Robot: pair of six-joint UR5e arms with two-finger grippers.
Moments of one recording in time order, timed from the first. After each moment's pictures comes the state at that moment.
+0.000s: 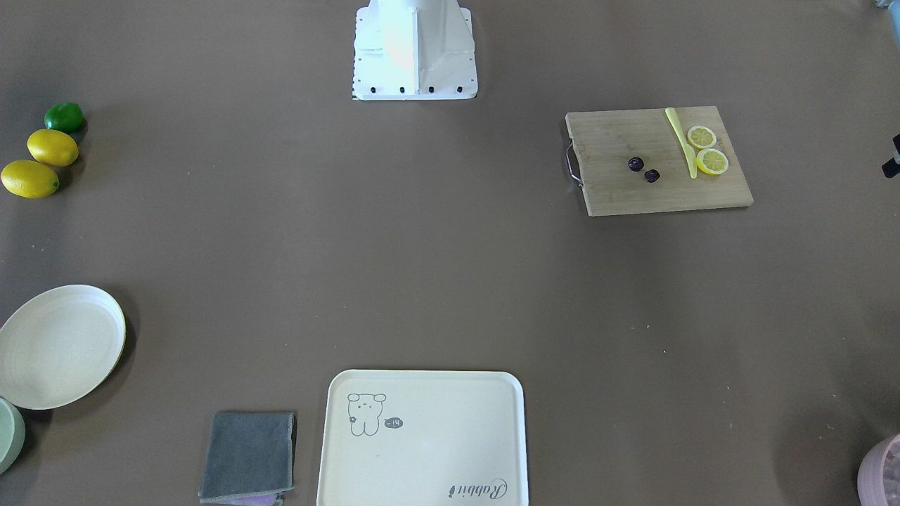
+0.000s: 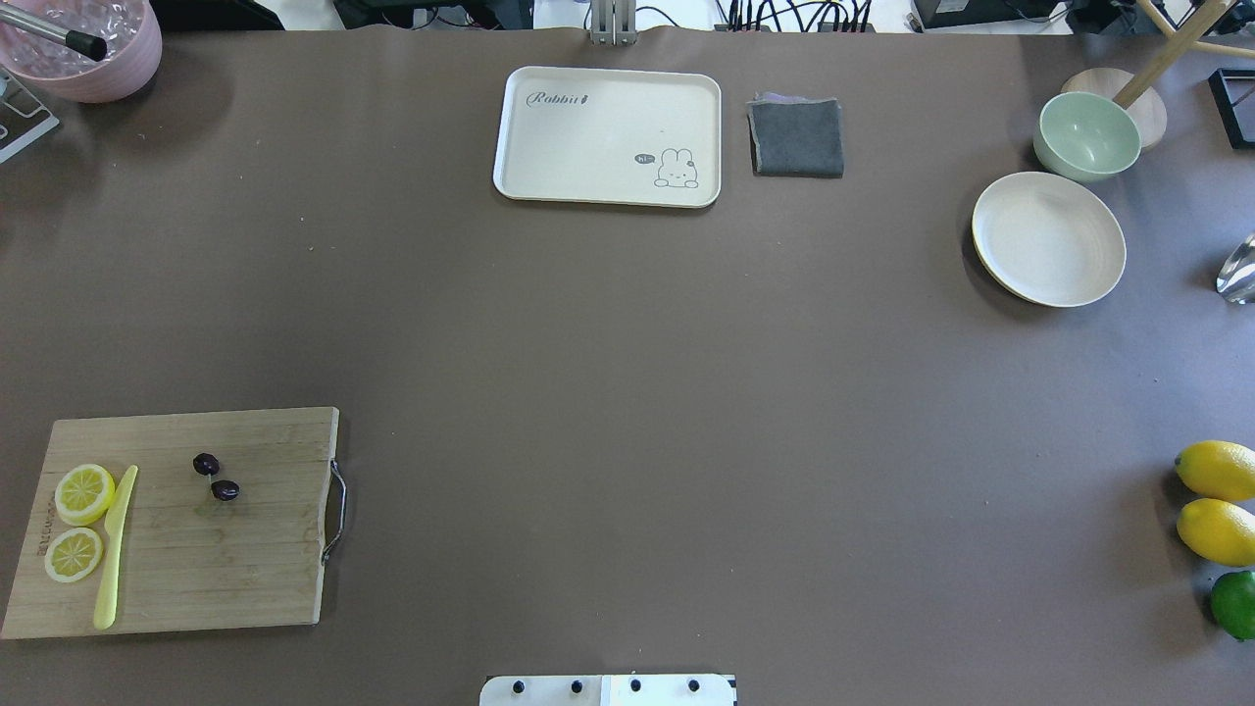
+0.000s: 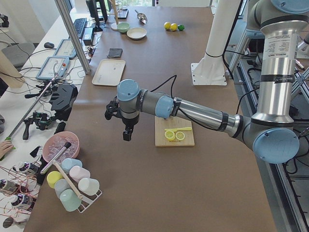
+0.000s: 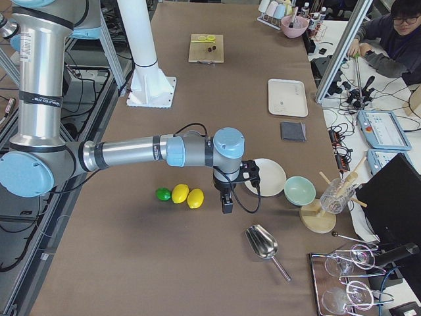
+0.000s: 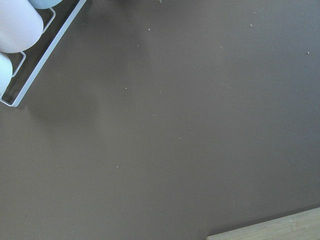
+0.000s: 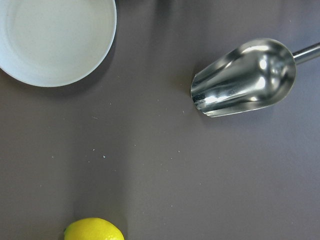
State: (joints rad) left arm -1.47 -1.58 -1.86 -1.55 -2.40 -0.07; right arm 1.52 -1.69 1.87 -1.68 2.30 -0.12
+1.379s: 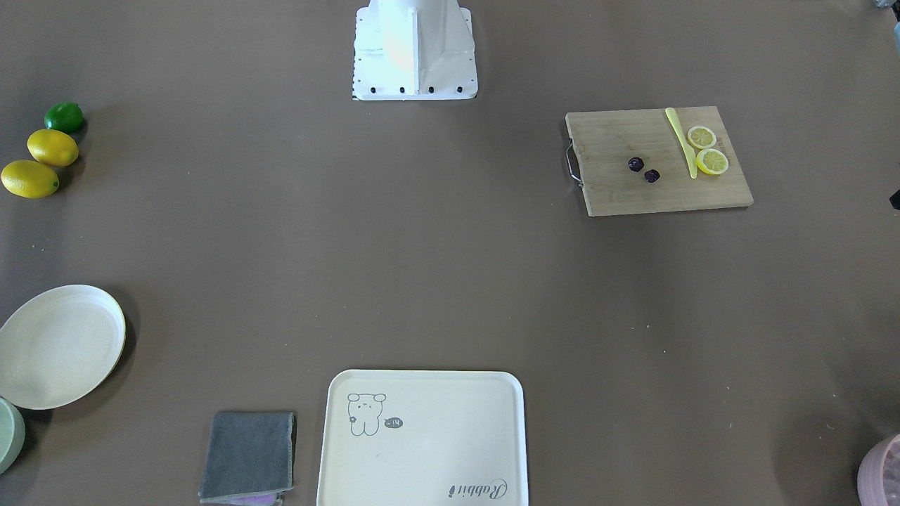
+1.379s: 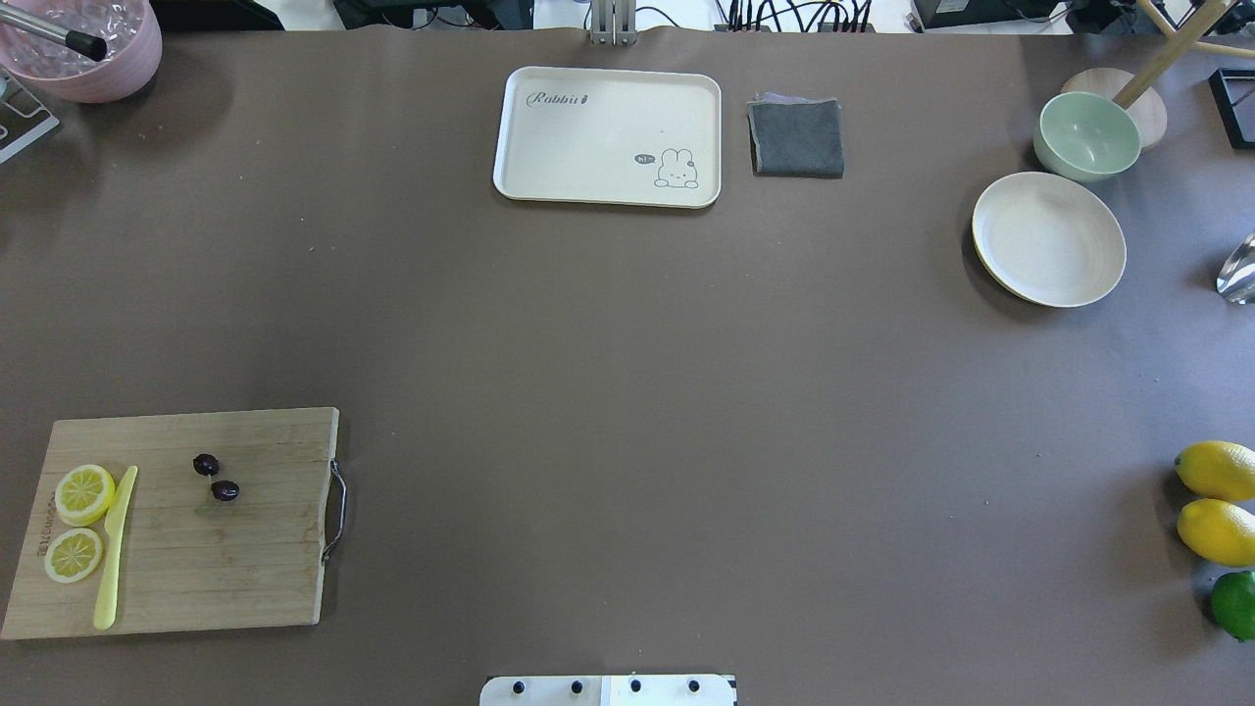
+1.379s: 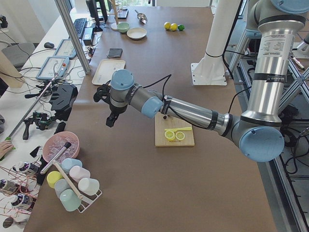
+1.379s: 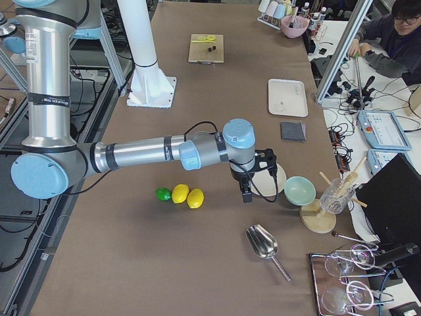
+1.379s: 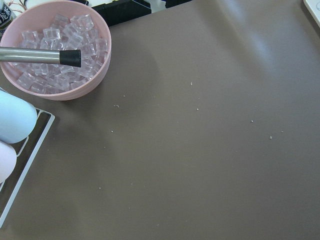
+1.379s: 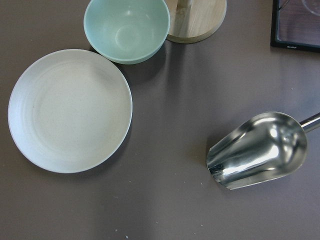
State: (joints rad) left arm -1.46 -1.67 -1.76 -1.86 -2.40 -0.13; right arm 1.47 -1.60 1.75 -1.39 2.32 0.21
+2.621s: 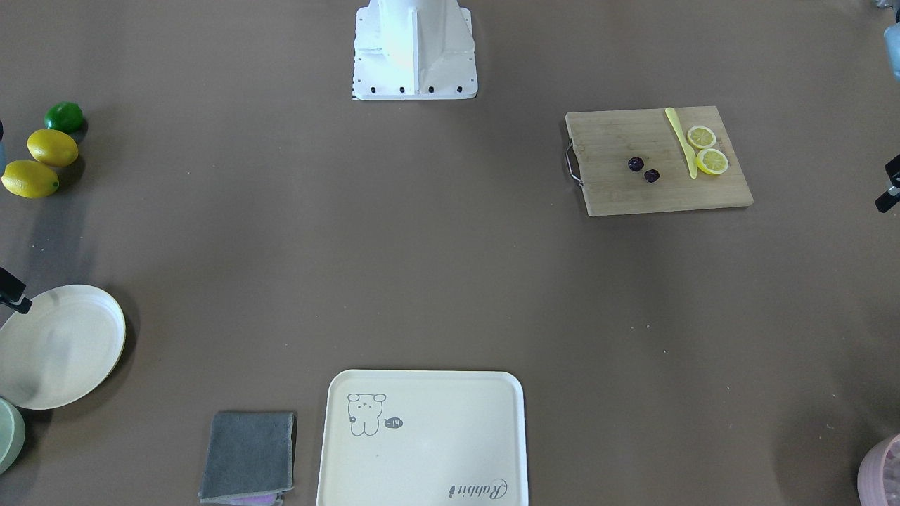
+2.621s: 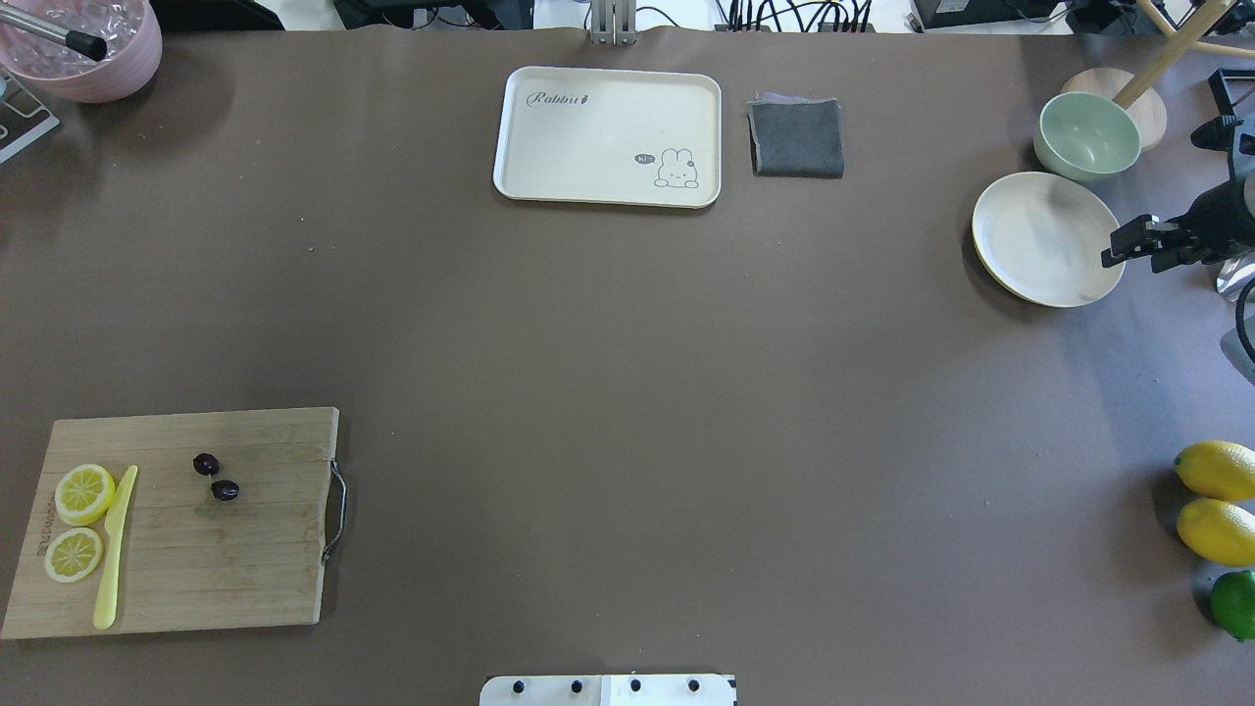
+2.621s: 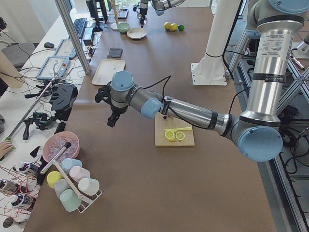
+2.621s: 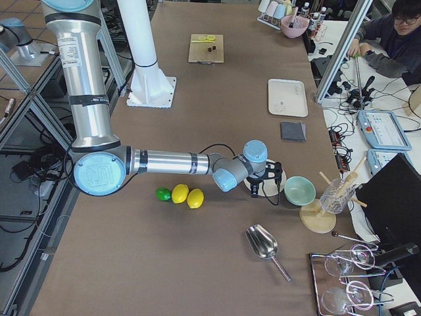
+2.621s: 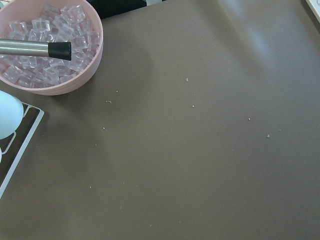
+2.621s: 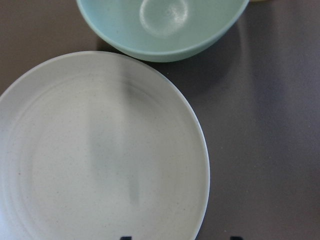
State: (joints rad) left arm -1.44 -1.67 -1.76 -1.87 -2.39 -0.14; right arm 1.18 -1.44 1.34 -0.89 2.25 0.74
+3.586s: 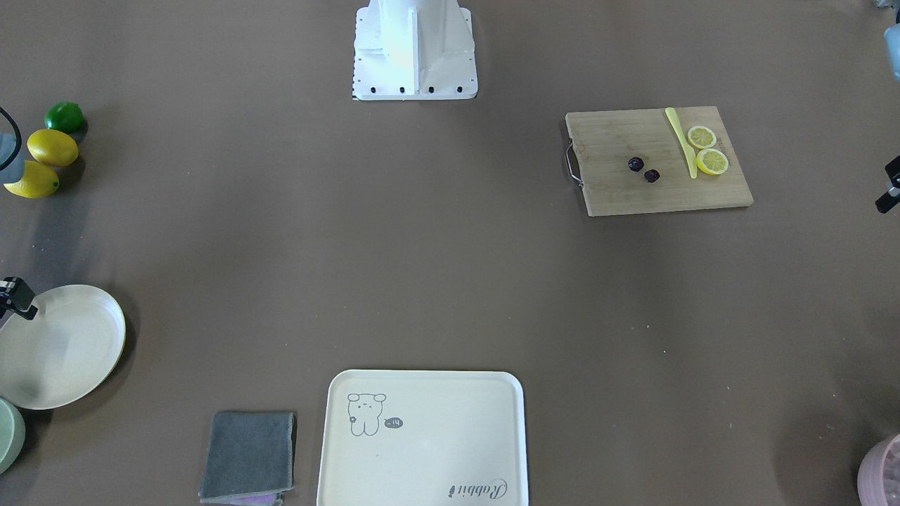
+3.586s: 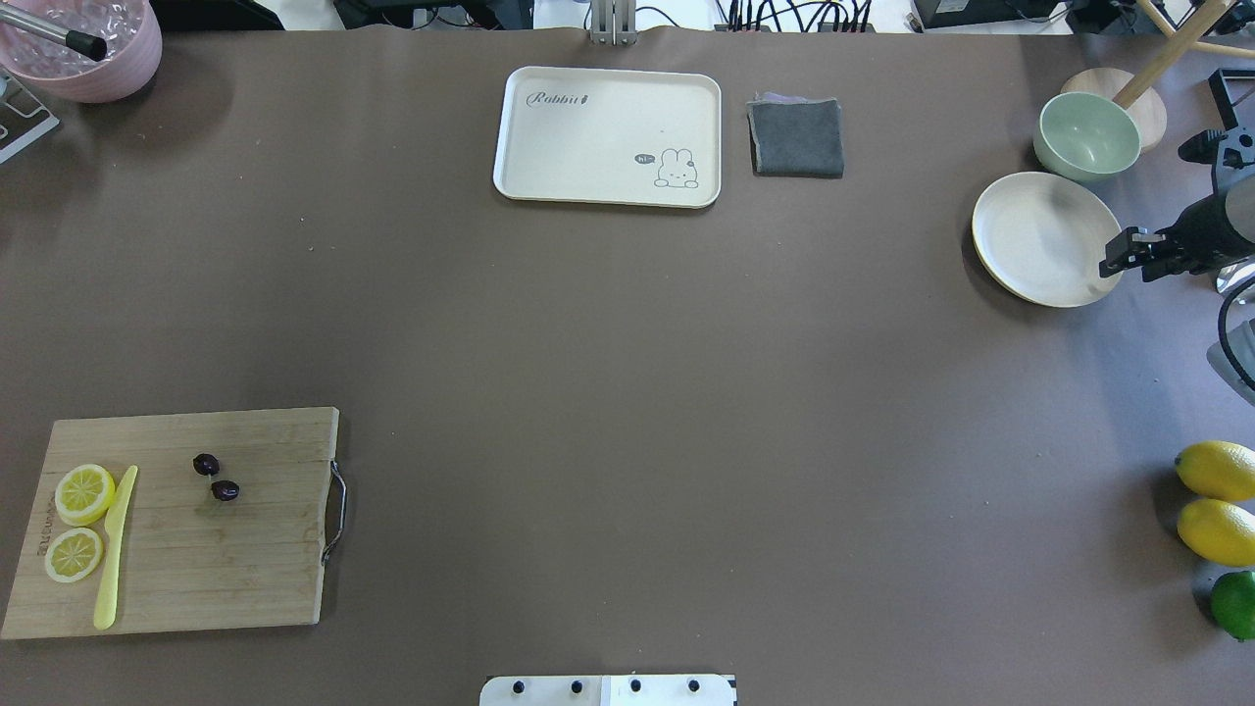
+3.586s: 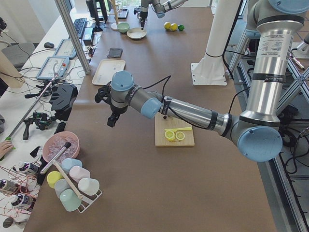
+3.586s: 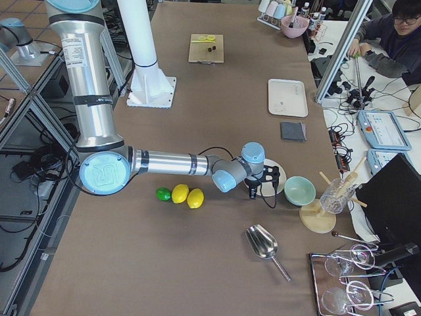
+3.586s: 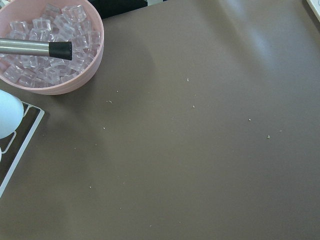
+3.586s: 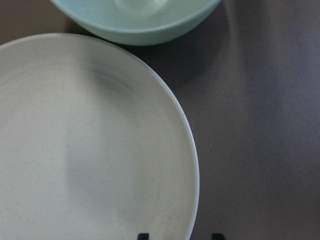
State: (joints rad) left arm -1.44 -1.67 -1.75 -1.87 -2.39 -0.14; right arm 1.13 -1.43 1.31 -0.89 2.16 0.78
